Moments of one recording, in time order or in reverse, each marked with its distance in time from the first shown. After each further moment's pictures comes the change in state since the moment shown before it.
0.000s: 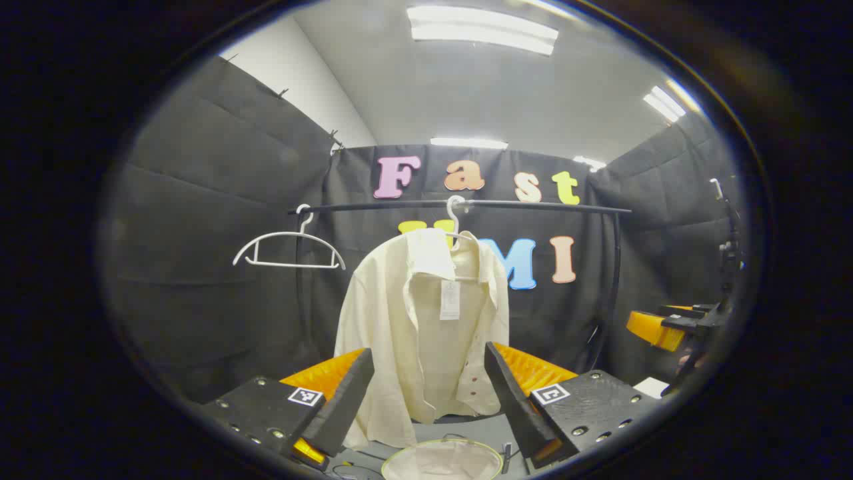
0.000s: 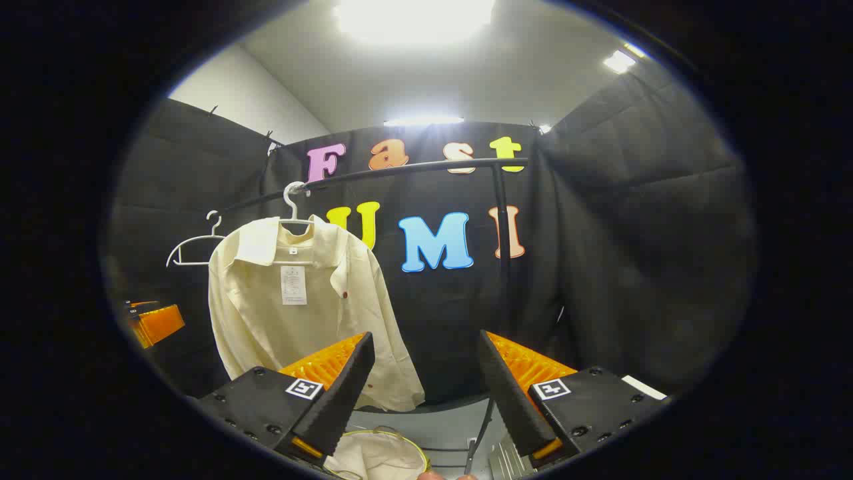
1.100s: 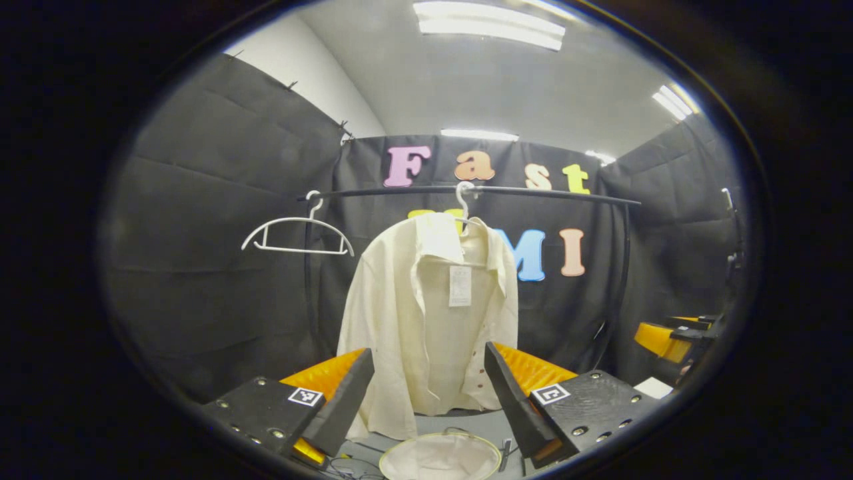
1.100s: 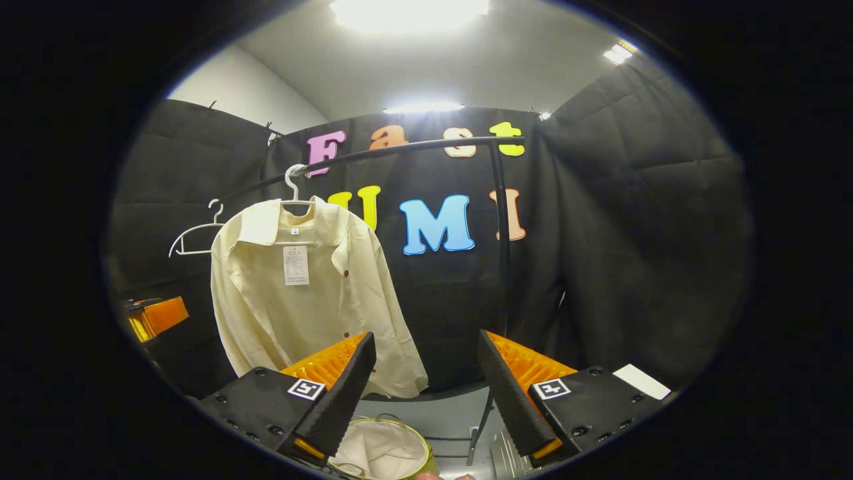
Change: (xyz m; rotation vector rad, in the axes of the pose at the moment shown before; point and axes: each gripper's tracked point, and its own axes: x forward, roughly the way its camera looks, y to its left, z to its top) left arm 0.001 0.014 -0.010 -0.023 0.043 0.055; right arm -0.010 -0.001 -0.026 0.008 0.066 0.019
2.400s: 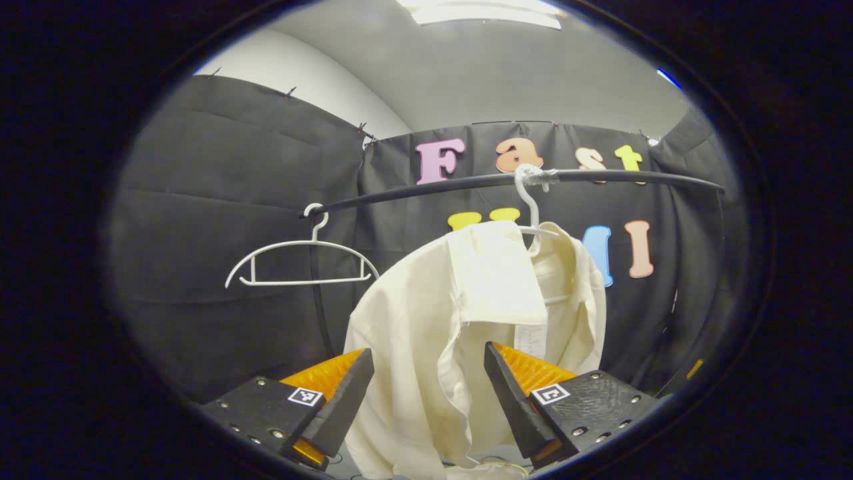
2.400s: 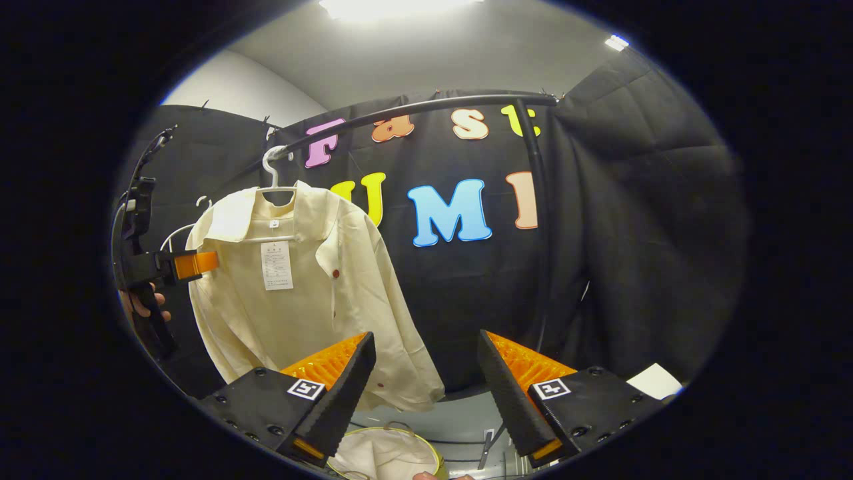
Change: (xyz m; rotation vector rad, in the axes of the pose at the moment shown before) left arm 0.197 0.027 0.027 0.112 0.002 0.240; right arm 0.112 0.015 -0.015 0.036 0.060 0.080
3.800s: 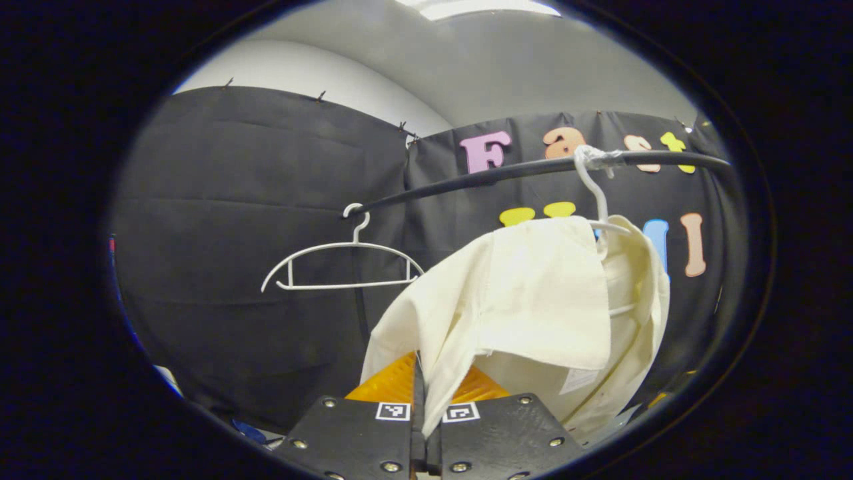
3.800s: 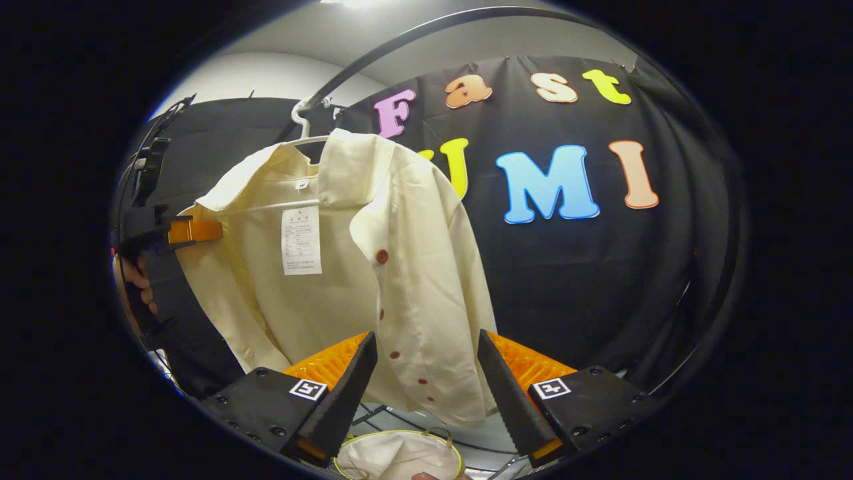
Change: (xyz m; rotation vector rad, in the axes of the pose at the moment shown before) left arm 0.014 0.031 0.018 -0.015 -0.004 0.220; right arm 0.124 0.081 -0.019 -0.051 0.081 0.421
